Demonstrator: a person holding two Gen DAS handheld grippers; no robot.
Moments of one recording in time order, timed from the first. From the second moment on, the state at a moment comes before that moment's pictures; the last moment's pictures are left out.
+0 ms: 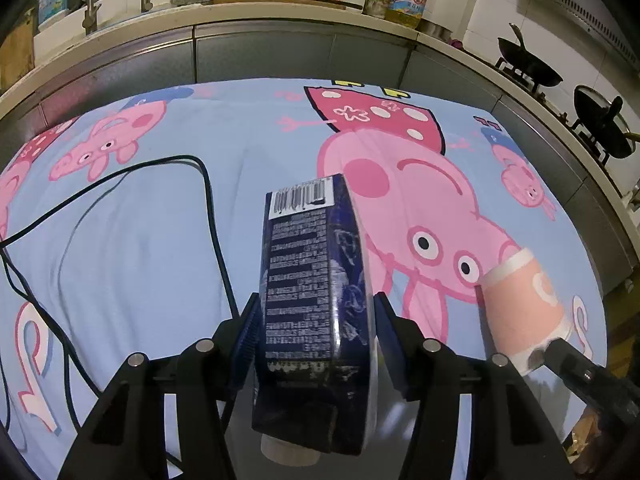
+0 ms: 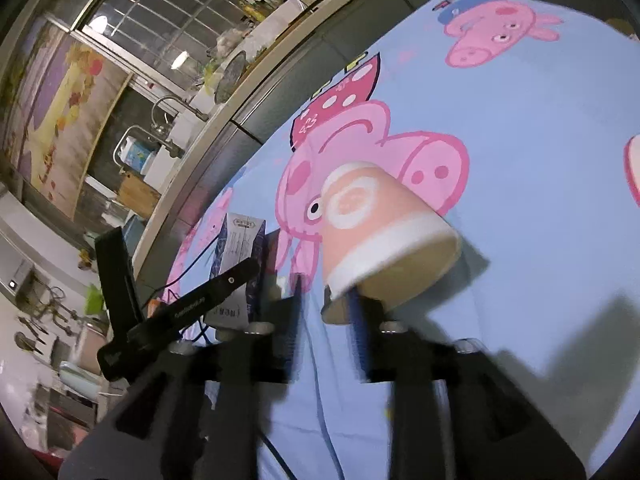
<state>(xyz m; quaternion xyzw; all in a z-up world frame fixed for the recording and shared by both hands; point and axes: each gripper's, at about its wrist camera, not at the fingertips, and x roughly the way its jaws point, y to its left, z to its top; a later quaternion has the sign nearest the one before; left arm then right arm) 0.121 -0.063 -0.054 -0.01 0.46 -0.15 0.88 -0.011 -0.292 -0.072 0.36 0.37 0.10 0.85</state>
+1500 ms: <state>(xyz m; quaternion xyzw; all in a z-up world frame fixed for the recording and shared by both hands) 0.108 -0.042 -0.070 0.04 0.44 -0.18 0.88 -0.067 -0.296 -0.025 -0.09 0.29 -0.05 0.95</state>
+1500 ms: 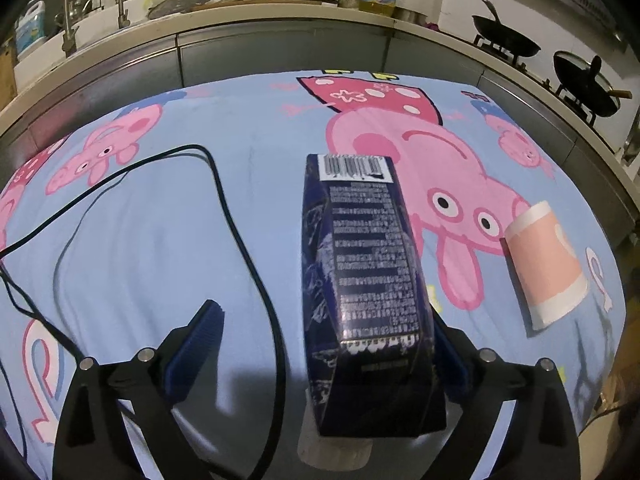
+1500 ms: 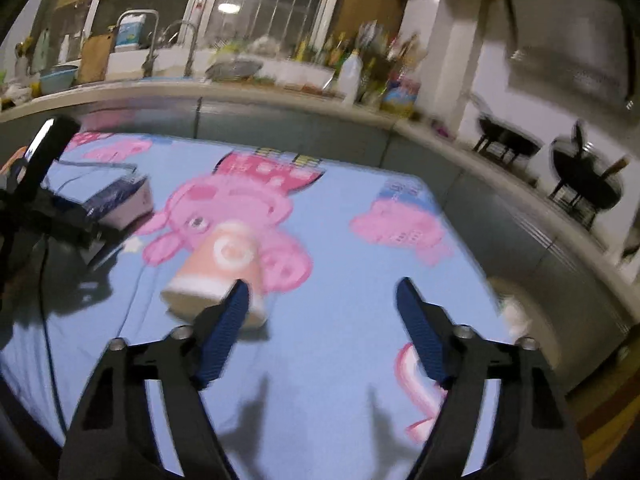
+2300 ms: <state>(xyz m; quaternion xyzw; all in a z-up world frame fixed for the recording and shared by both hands) 0.108 -0.062 -0.054 0.03 0.44 -0.21 0.87 -0.014 -0.285 -0.076 0.01 0.36 0.03 0.93</state>
